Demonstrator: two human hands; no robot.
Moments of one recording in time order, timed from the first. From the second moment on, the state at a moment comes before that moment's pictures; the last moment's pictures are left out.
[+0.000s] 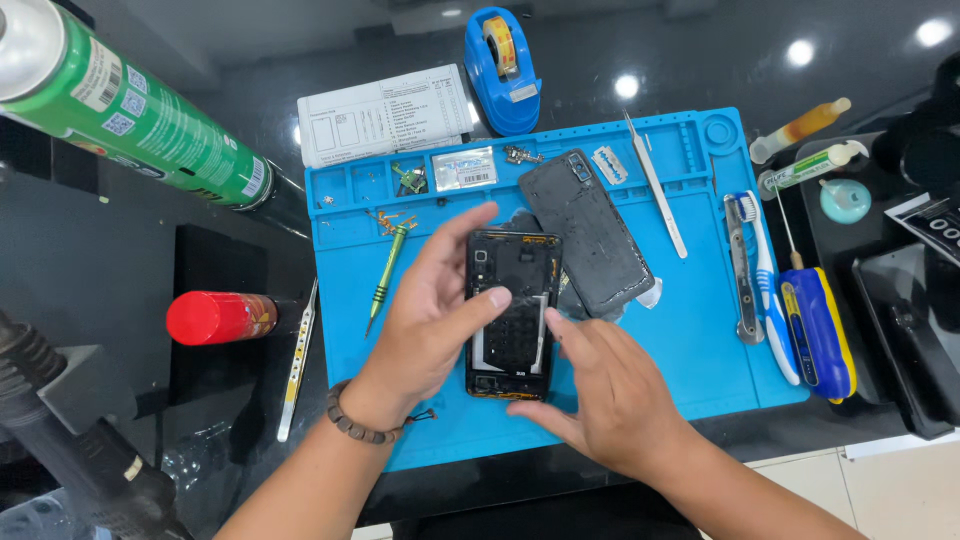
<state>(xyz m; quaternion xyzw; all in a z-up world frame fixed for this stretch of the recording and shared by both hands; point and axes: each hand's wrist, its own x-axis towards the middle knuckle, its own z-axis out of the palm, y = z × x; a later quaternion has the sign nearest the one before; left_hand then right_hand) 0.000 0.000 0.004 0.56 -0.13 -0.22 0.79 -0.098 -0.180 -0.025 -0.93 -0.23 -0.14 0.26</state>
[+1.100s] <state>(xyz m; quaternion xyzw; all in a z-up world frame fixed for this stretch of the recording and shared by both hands) -0.004 -0.014 0.010 0.60 -0.02 -0.15 0.79 -0.130 -0.317 0.013 -0.97 0.16 -0.16 -0.08</state>
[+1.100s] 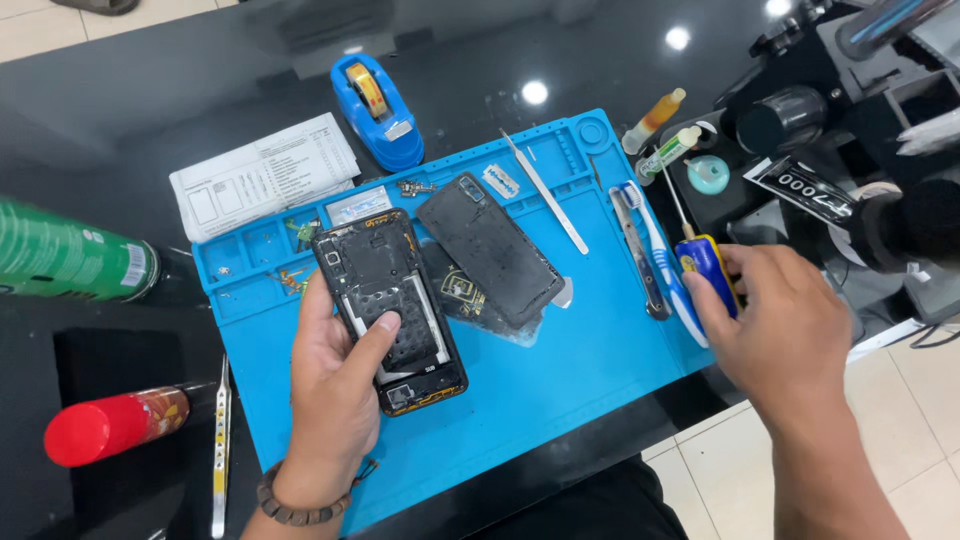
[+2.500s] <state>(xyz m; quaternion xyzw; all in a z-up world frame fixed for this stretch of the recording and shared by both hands) 0.025 0.028 0.026 0.33 0.05 0.05 0.94 -0.045 -0.201 0.005 -0.77 0.03 0.32 0.55</state>
